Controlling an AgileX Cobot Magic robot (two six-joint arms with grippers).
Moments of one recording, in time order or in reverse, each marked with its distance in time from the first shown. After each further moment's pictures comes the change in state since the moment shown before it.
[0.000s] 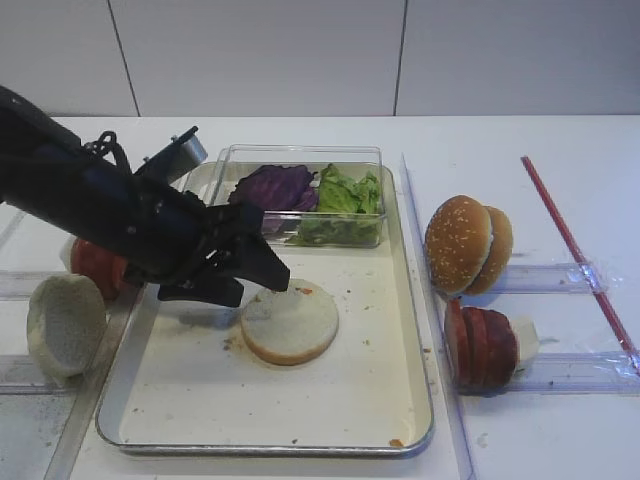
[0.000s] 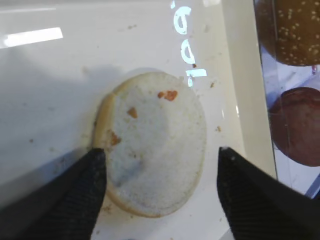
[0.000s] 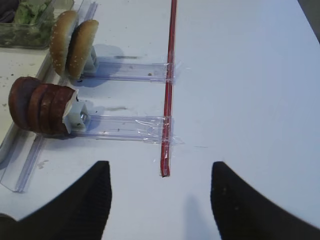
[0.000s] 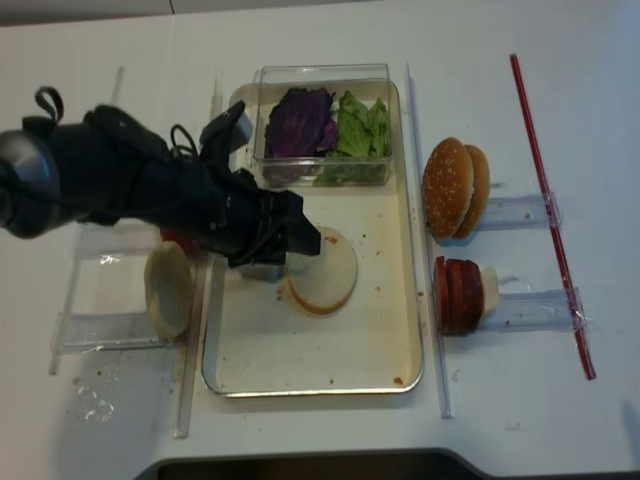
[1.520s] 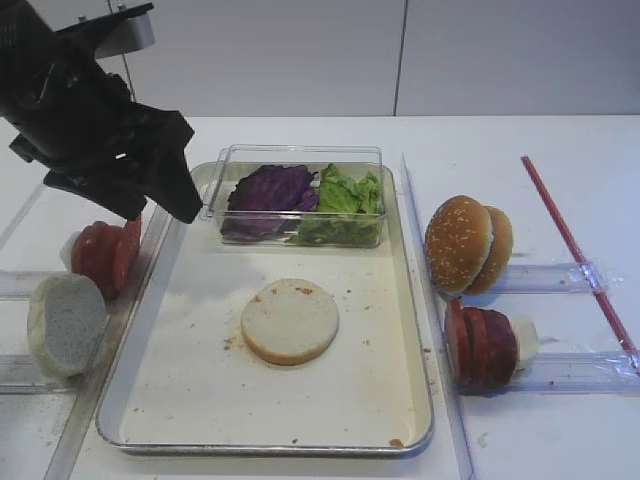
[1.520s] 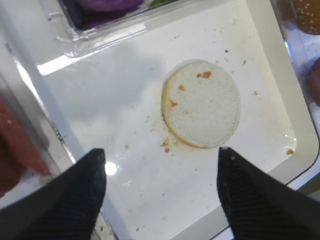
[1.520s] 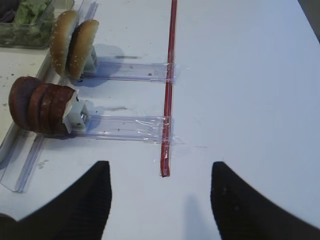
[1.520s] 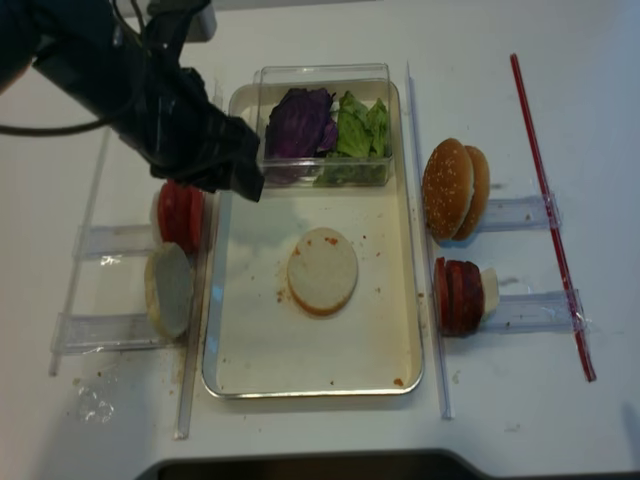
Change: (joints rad) left arm 0.031 -0.161 -0.326 0.684 0.308 -0.436; right arm 0.000 0.000 0.000 0.000 0.000 0.000
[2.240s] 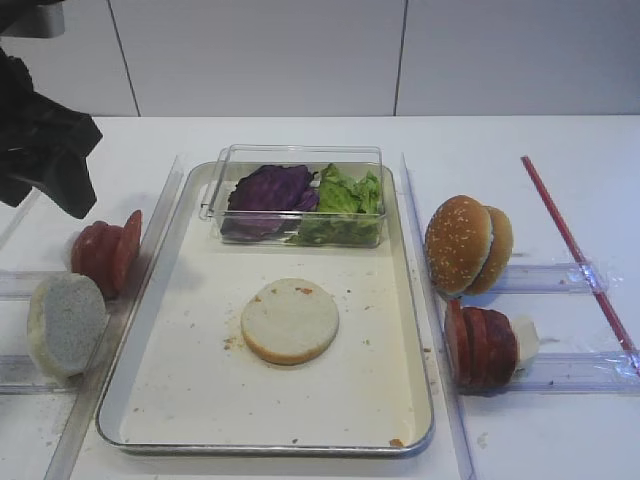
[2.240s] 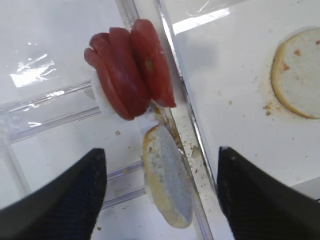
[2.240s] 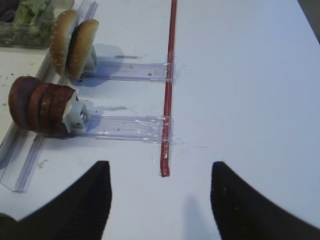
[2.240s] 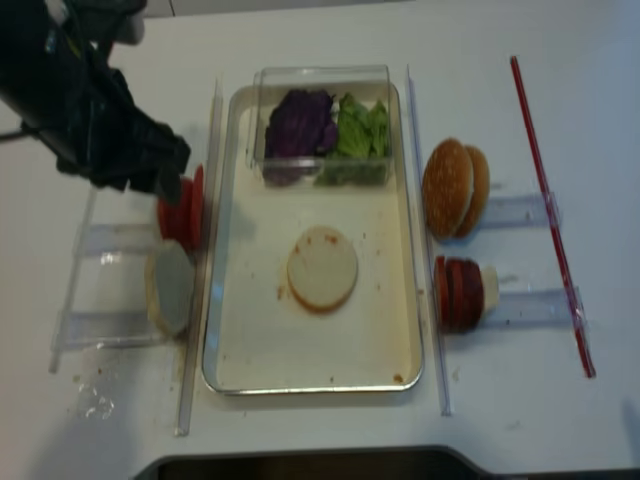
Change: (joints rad) left arm 0.070 -0.097 0.000 0.306 0.098 -0.144; right arm 0.000 0.000 0.000 -0.001 0.000 -0.002
